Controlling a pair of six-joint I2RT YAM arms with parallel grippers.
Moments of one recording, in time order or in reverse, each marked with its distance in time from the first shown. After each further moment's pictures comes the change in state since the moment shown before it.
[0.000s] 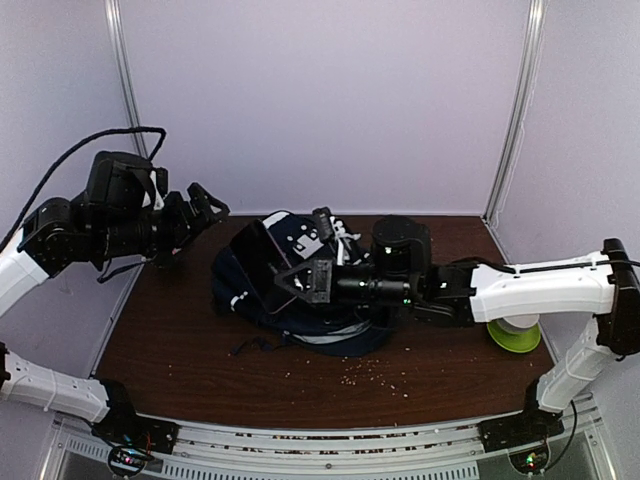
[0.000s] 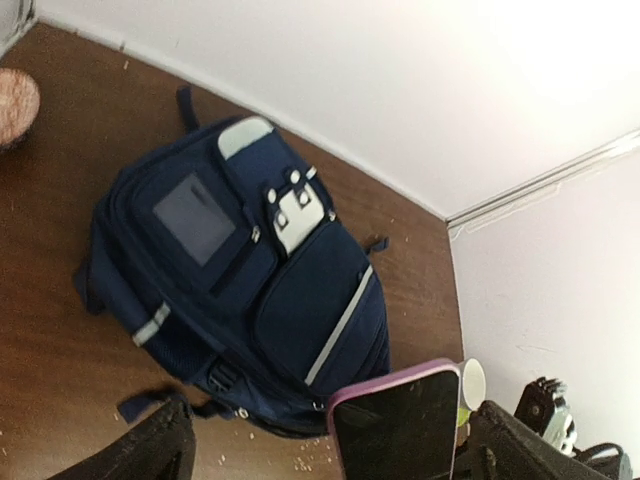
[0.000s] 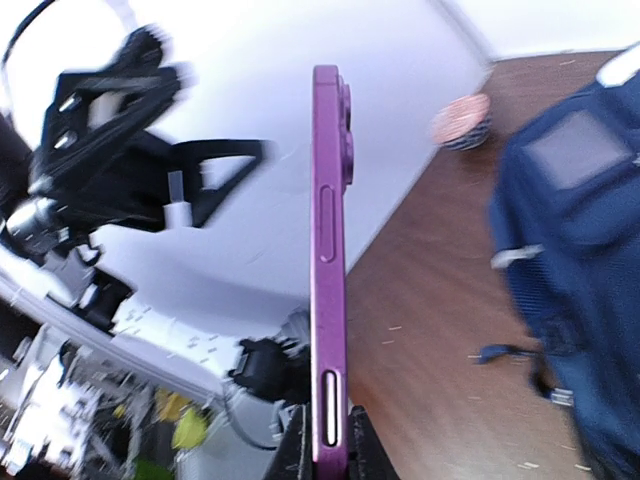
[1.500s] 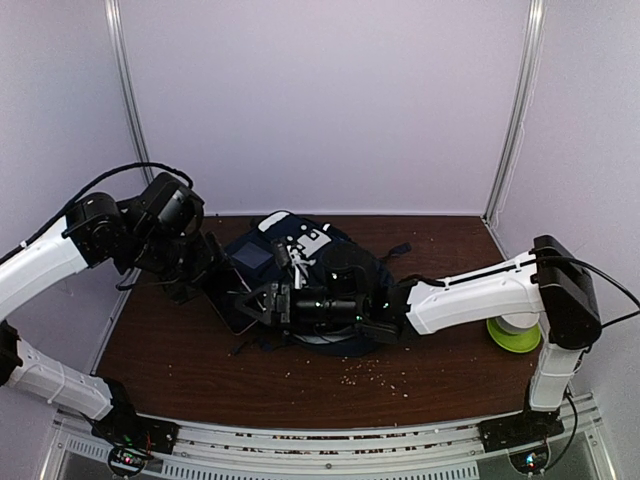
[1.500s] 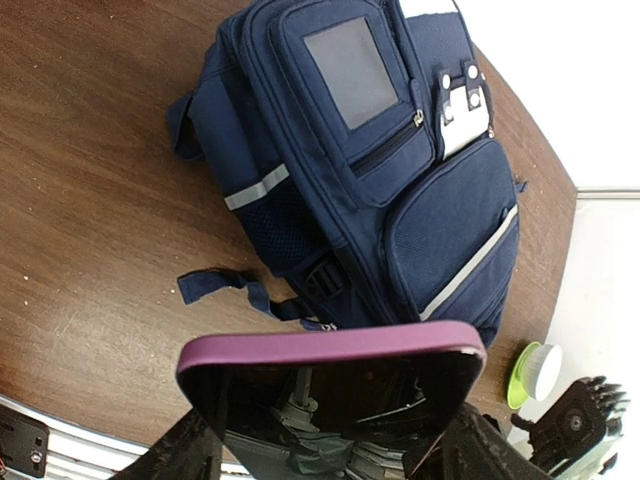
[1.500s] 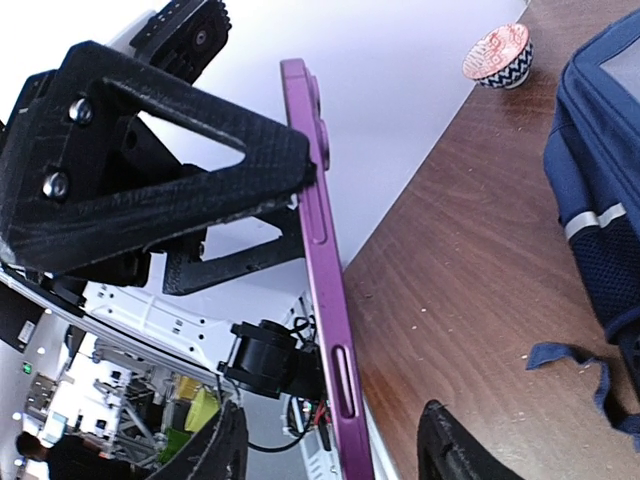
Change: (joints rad) left arm 0.012 0.151 0.003 -0.261 0.098 -0.261; right arm 0.014 0.288 0.091 0.173 -0.089 0.048
